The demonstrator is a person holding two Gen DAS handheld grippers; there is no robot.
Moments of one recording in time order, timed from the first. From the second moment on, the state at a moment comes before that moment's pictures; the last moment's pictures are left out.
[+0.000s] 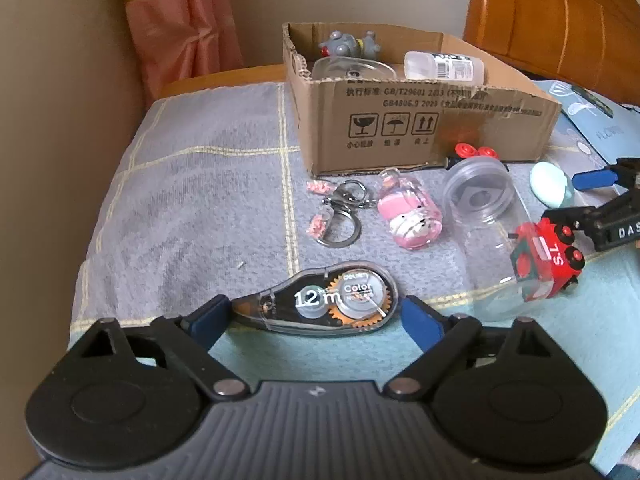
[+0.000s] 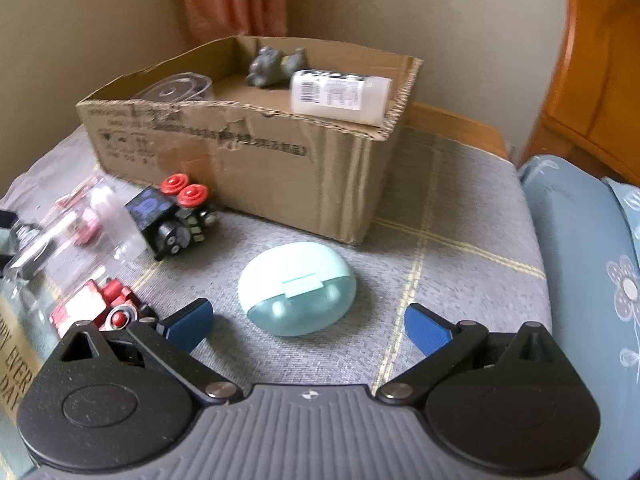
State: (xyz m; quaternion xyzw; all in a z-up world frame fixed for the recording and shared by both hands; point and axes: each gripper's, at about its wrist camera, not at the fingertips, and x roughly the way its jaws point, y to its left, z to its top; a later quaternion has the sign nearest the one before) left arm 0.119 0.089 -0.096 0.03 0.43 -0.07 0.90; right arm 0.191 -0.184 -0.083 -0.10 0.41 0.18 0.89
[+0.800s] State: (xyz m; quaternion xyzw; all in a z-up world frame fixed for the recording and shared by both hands) left arm 0.129 0.074 -0.094 -0.01 0.46 -0.01 0.89; right arm 0.201 -0.178 -0.077 -0.13 0.39 0.27 0.87
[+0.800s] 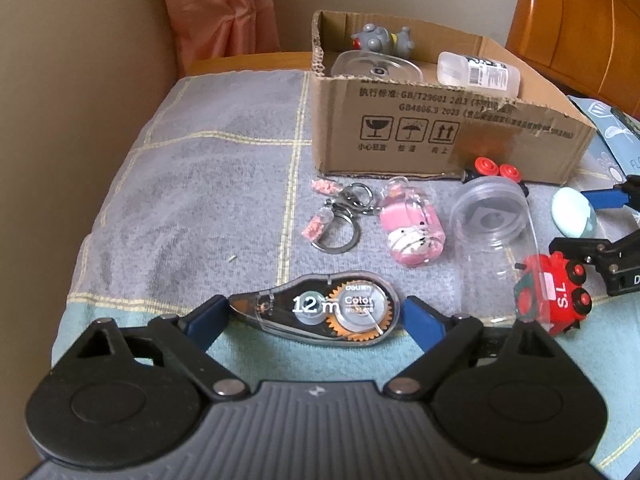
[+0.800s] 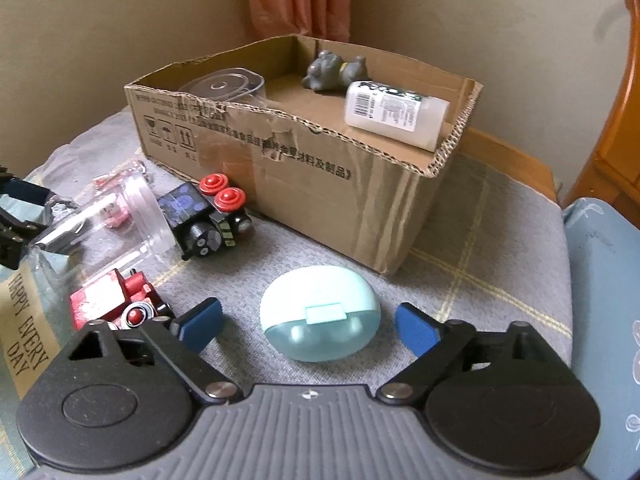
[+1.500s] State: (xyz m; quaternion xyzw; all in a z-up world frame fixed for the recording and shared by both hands) left arm 0.129 0.082 -0.077 0.03 0.46 -0.05 0.88; right arm 0.186 -0.177 -0.055 -0.16 0.41 0.26 0.86
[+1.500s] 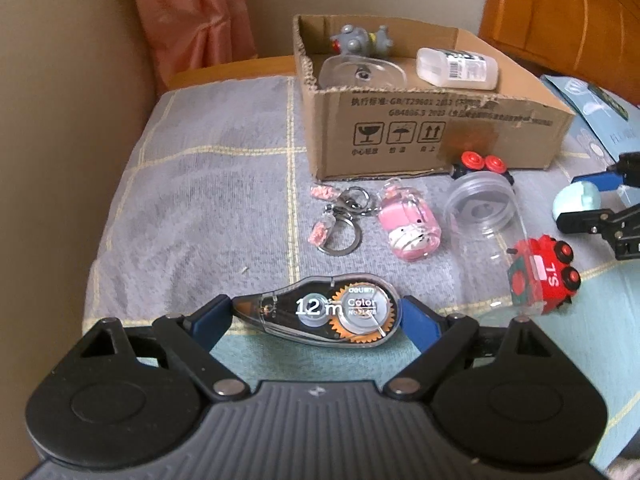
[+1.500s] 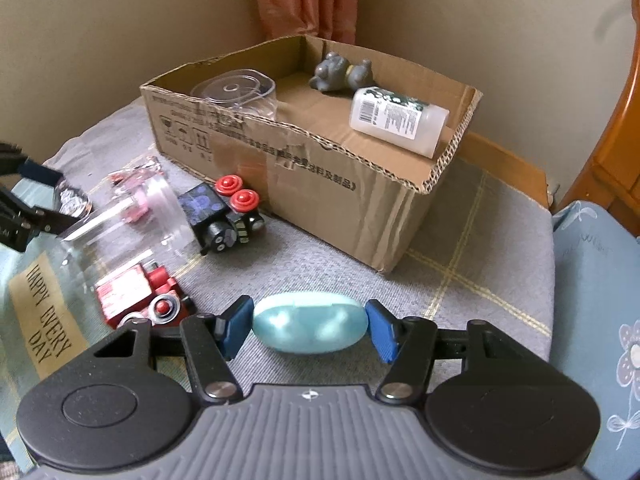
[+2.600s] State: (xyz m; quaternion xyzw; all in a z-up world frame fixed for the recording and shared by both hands) left arm 0.245 0.043 0.043 0.11 0.41 -0.14 0.90; right arm 0.269 -0.154 0.042 -0.11 0.36 0.26 0.89
